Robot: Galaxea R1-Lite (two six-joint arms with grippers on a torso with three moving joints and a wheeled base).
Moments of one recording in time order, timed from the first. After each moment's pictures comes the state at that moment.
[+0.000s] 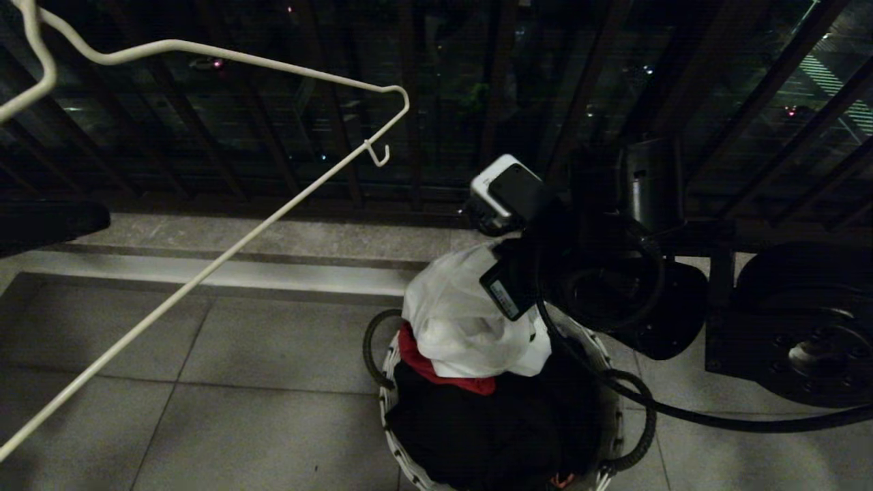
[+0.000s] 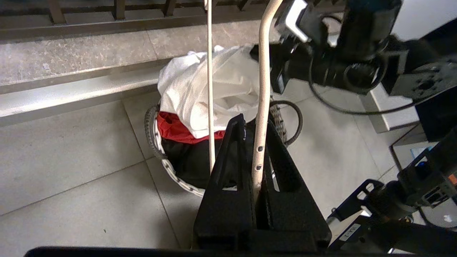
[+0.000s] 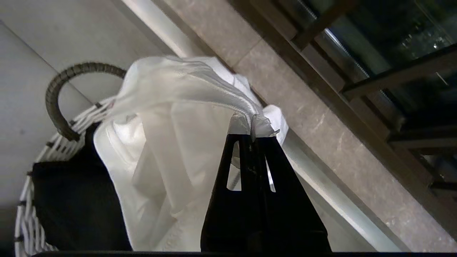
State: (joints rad) left arm -0.93 0.91 -1.21 0.38 0.22 -0.21; right arm 0.81 1.75 -1.24 -0.25 -0.46 -0.40
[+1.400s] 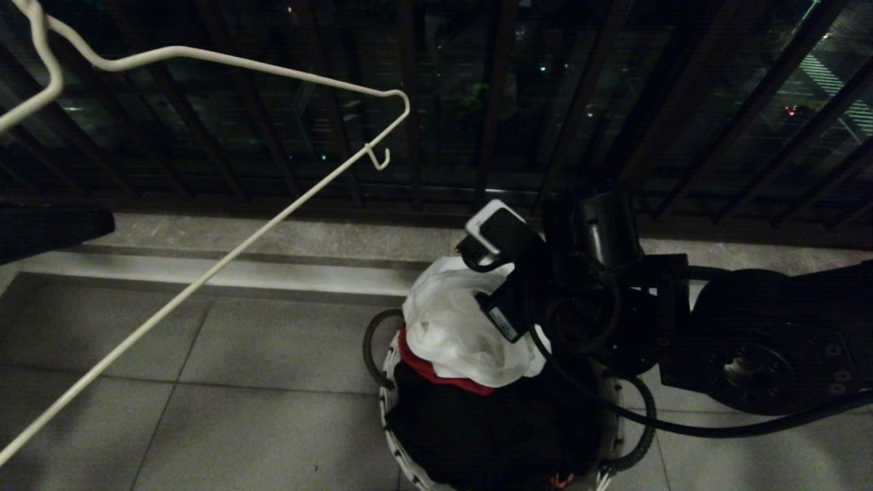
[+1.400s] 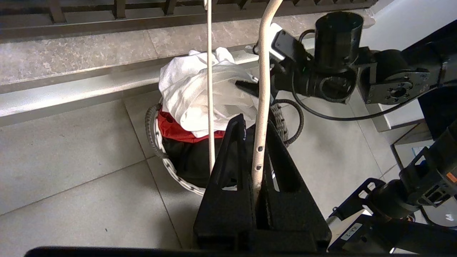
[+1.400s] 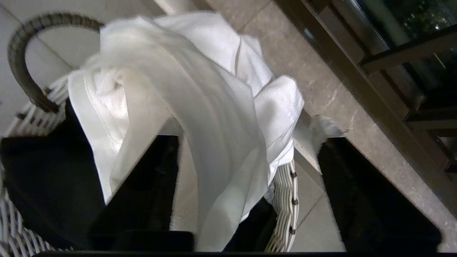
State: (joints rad) left arm -0.93 0.91 -1.21 0.38 0.22 -0.21; right arm 0.78 1.81 -1.18 -0.28 -0.46 -0.40
